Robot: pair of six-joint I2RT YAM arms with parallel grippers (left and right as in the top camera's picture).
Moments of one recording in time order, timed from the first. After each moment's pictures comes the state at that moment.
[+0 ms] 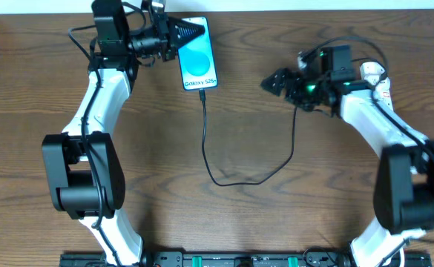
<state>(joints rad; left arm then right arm) 0.00 1.96 1.49 0.17 1.27 -1.07 0.14 1.85 1.22 -0.31 -0.63 0.56</state>
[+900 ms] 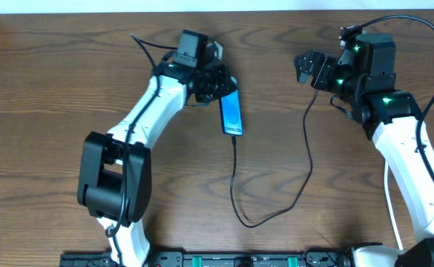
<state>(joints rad) -0.34 1.96 1.48 -0.53 0.49 -0.57 0.13 1.48 1.22 -0.42 -0.22 0.46</state>
